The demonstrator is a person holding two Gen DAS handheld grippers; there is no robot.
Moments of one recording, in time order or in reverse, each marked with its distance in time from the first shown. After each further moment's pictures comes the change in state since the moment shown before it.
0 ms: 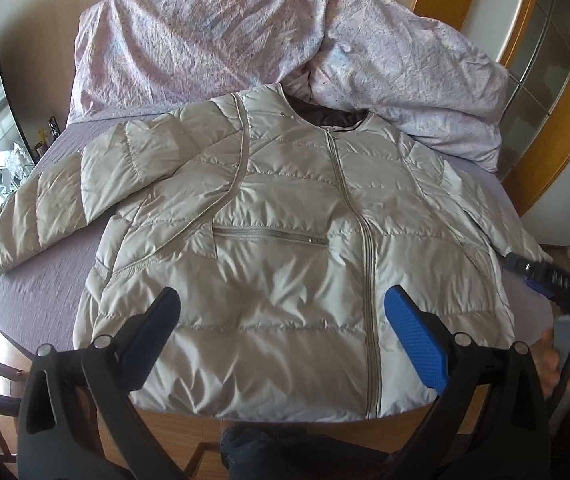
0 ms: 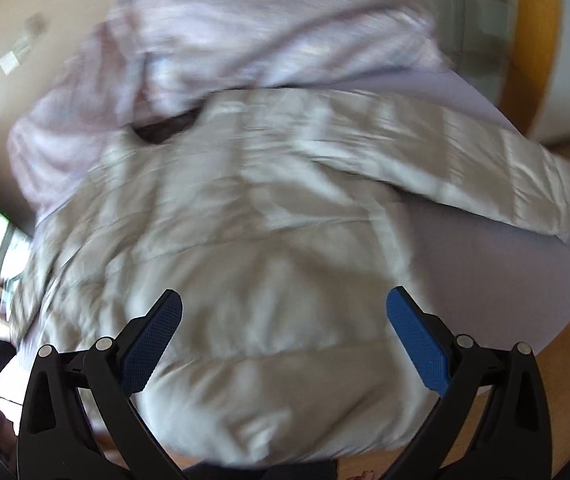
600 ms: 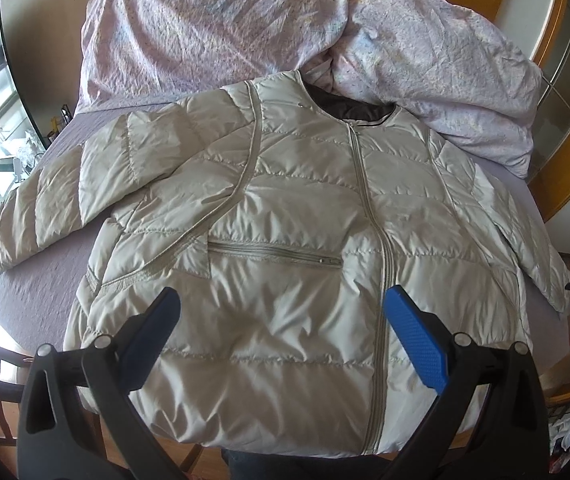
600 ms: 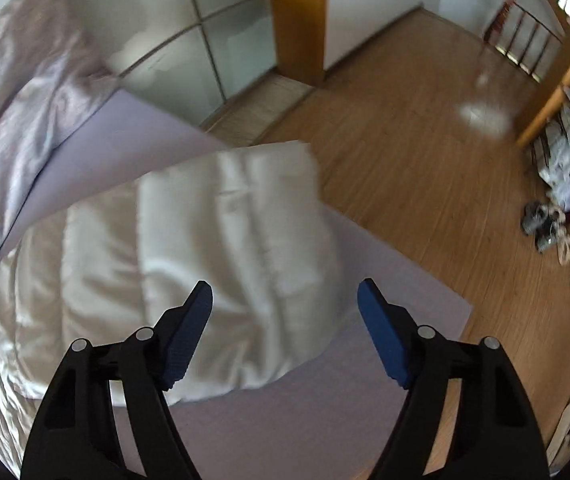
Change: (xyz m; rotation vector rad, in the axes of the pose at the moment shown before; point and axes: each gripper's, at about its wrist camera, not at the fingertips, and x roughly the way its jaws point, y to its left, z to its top) left arm 0.038 -0.013 0.030 -0.053 0.068 0.069; right arm 0.025 -0.276 0.072 0.538 0.022 -0.424
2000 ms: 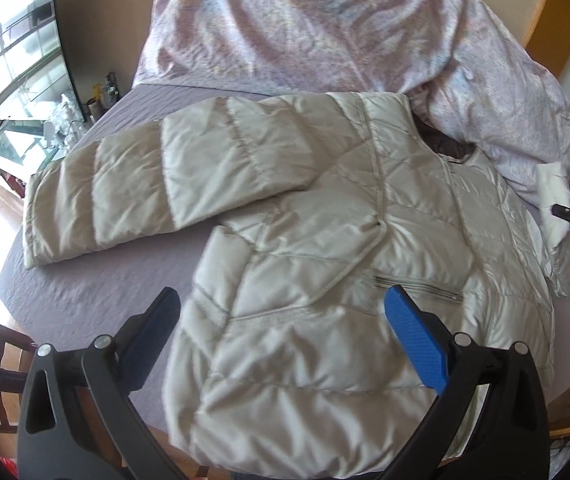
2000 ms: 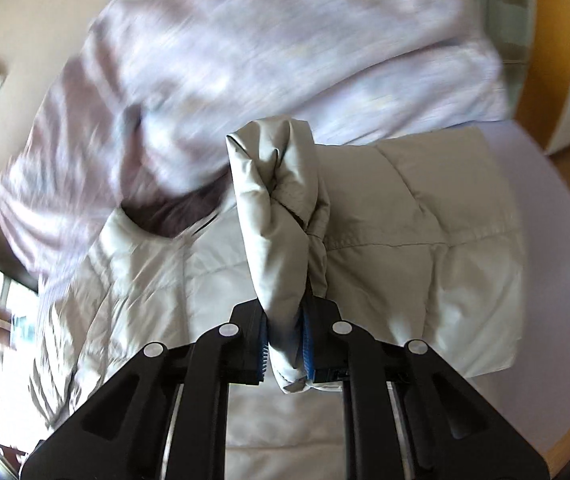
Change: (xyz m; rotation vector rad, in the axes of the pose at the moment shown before) left arm 0.012 0.148 0.017 -0.154 0.002 0.044; right arm -0.119 0.359 -0.182 -0.633 -0.001 0.511
